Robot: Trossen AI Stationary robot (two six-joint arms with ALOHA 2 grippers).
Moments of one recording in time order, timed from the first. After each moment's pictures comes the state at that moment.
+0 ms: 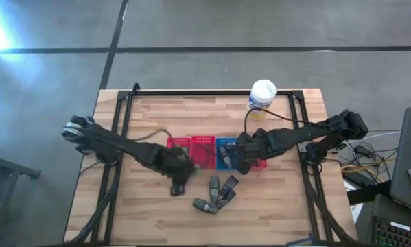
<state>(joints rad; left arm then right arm) -0.30 1.54 1.21 -0.77 -0.06 -0.44 0.19 1.51 1.22 -0.99 0.31 0.81</state>
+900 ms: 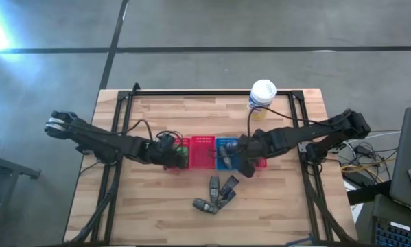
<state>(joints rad) -0.24 1.29 0.86 -0.51 -0.43 -1.26 0.20 1.48 1.23 -1.00 0.21 0.69</state>
